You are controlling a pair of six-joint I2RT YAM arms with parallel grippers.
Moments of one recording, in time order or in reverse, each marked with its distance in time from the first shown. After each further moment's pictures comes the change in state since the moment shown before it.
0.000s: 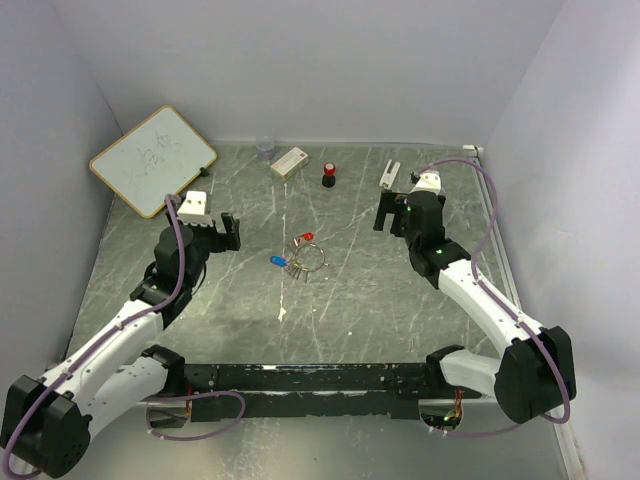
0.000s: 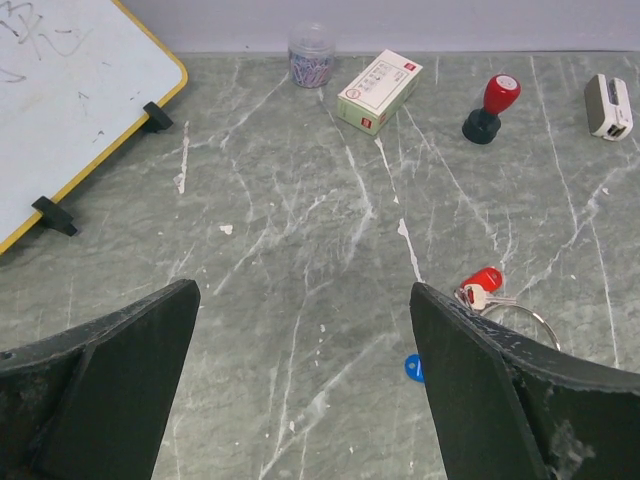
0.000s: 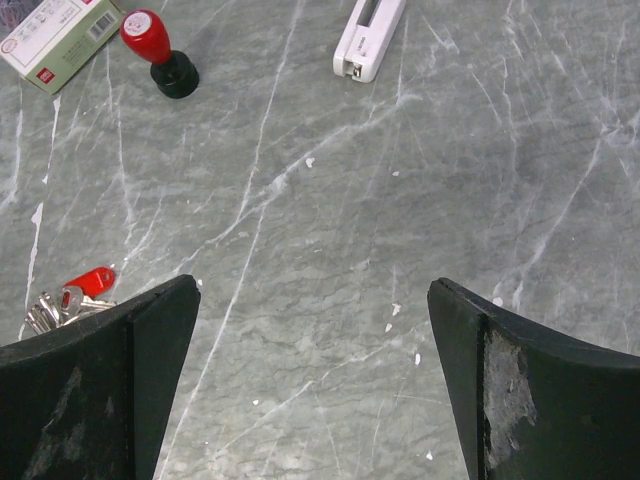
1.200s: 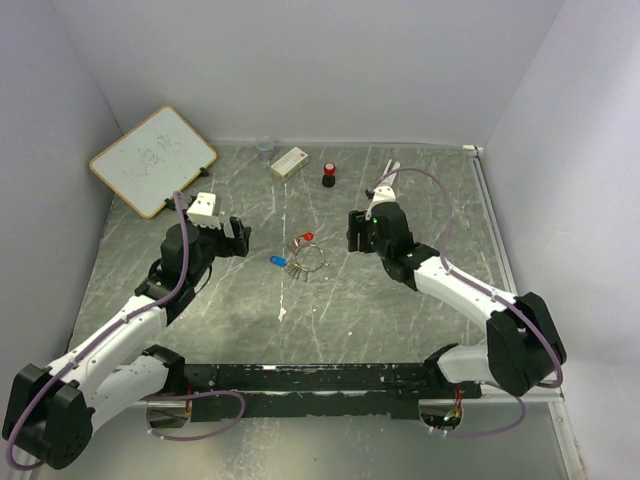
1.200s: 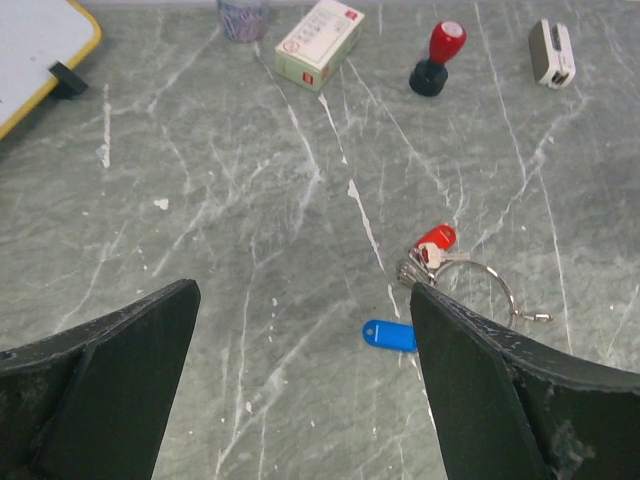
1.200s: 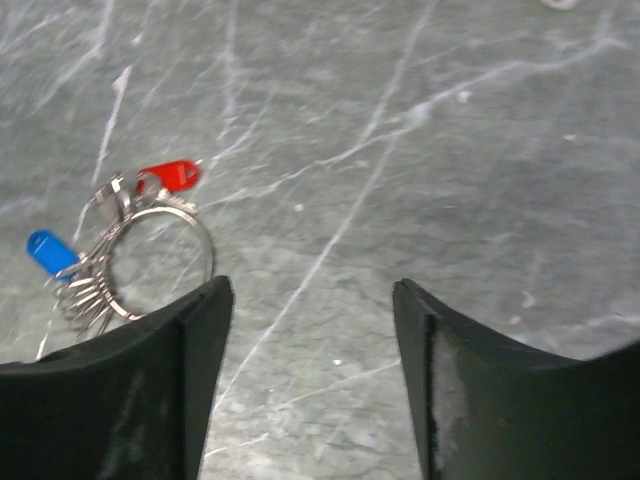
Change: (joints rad) left arm 0.000 0.056 -0.003 -0.011 0.142 -0.045; right arm 0.172 0.152 -0.038 0.087 -0.135 -0.022
